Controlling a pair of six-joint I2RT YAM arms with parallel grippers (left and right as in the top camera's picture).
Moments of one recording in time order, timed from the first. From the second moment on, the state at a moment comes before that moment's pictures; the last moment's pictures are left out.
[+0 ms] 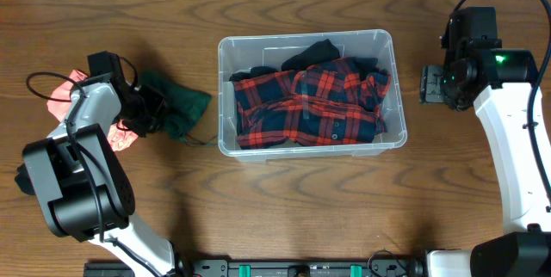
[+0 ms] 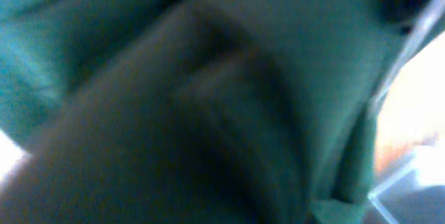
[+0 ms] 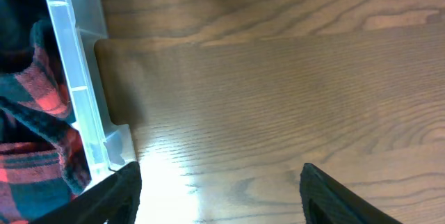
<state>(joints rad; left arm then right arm) 0.30 1.90 1.18 -0.70 0.39 -0.69 0.01 1.55 1.46 -1.13 0.21 0.11</state>
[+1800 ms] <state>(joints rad) -0.70 1.82 1.22 -0.17 0.36 -0.60 -0.45 1.55 1.45 -1.15 0.06 0.18</state>
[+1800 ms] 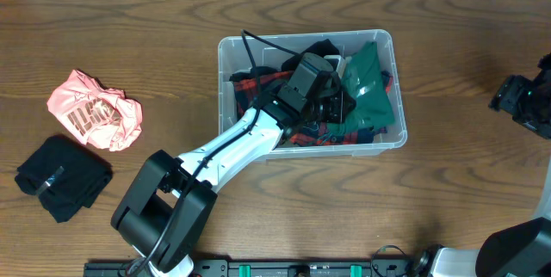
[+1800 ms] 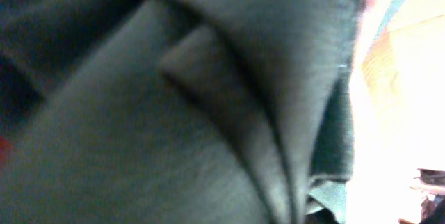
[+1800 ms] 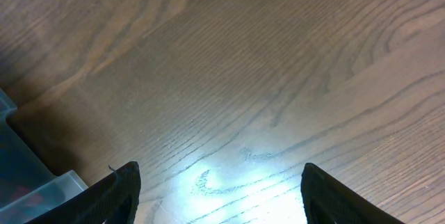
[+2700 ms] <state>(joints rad) -0.69 1.79 1.43 -0.21 0.12 -0.20 -0.45 1.55 1.45 -1.15 0.06 0.18</state>
